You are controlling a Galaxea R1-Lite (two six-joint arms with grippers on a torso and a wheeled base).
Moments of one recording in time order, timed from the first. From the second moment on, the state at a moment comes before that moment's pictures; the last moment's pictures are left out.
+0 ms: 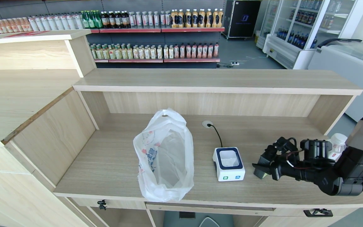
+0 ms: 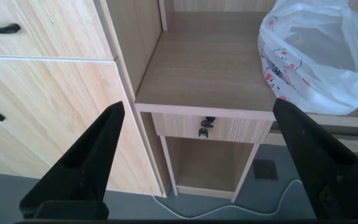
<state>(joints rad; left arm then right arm) 0.00 0.00 0.00 0.03 0.08 0.05 -0.07 2.30 -0.72 -1.04 0.66 -0.44</state>
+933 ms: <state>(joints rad) 0.00 0.00 0.00 0.03 0.08 0.05 -0.03 1.55 -0.51 -1.16 1.04 -0.32</state>
